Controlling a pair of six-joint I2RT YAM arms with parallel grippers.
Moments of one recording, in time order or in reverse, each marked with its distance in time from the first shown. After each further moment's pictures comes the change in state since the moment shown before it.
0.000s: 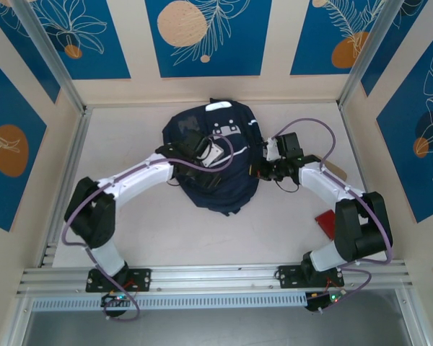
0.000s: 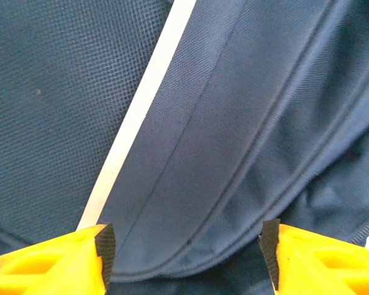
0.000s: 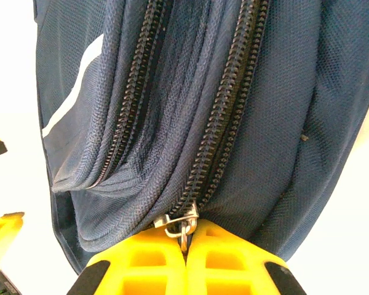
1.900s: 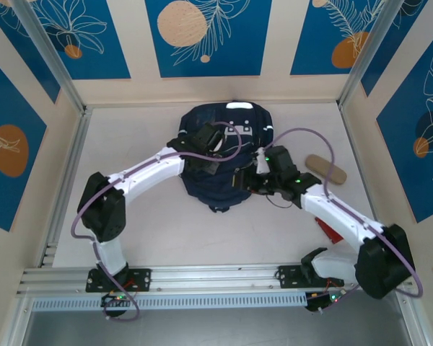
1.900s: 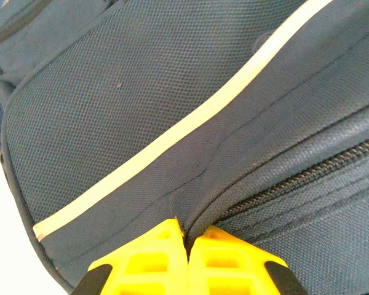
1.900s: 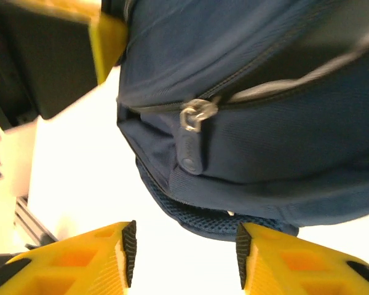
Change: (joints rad) left arm -0.039 0.058 0.156 -0.025 -0.233 -0.212; right arm 0.203 -0.305 -0.124 0.010 0.076 0.244
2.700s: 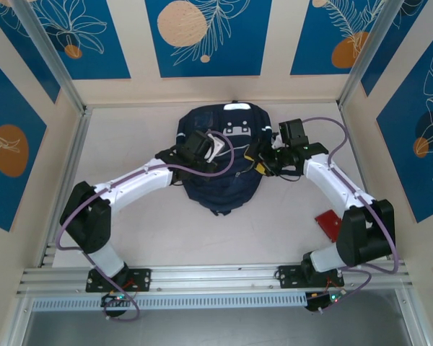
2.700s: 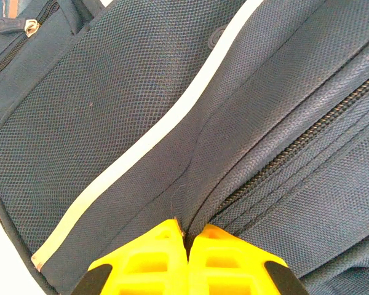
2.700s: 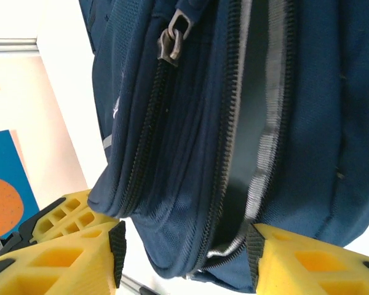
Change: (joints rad) left arm 0.009 -0.134 -0.213 0.189 0.086 0.128; right arm -0.202 0.277 0.299 -0.166 -0.132 0.270
